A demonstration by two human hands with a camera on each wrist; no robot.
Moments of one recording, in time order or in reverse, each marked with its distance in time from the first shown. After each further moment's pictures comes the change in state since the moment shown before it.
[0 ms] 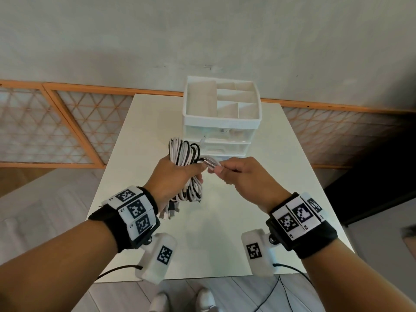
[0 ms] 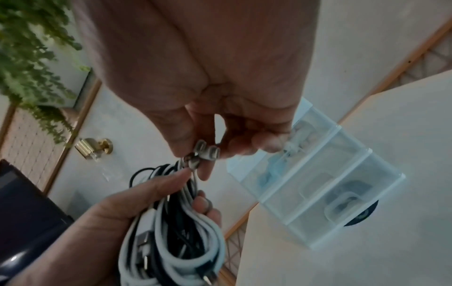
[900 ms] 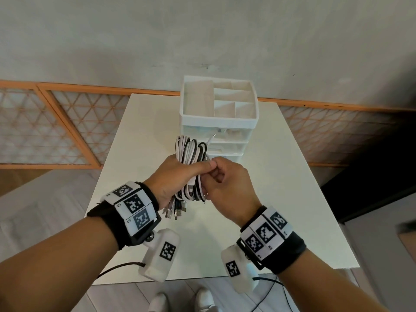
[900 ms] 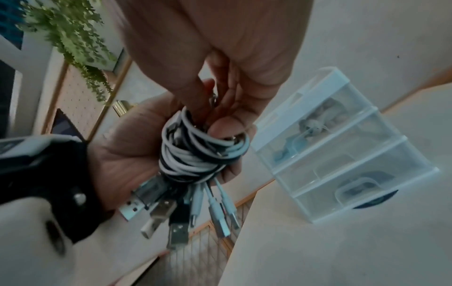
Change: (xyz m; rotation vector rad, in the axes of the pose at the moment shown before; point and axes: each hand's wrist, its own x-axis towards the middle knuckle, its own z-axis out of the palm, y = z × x) left_hand -0.001 0.010 0.004 -0.160 -0.177 -0.043; right_hand -0.001 0.006 0.045 0.078 0.268 -0.143
